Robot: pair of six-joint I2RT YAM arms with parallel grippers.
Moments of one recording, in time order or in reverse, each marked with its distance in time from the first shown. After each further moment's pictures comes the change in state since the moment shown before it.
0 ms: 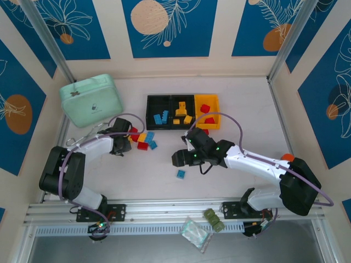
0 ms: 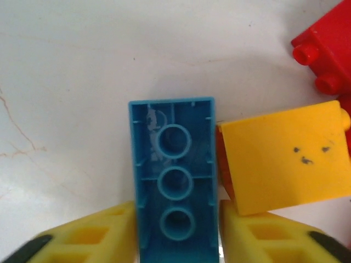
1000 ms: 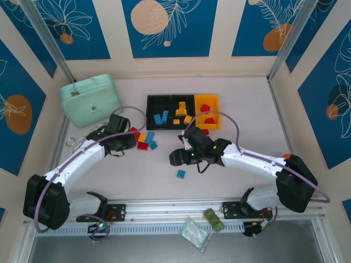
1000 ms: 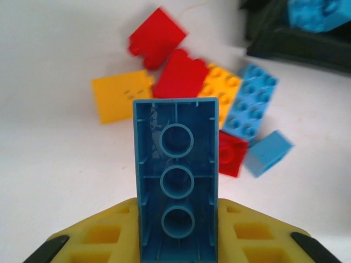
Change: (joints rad) left arm -0.107 -0.270 0.095 -0.168 0.220 -0.010; right arm 0.010 0.035 0.032 0.013 -0.004 -0.023
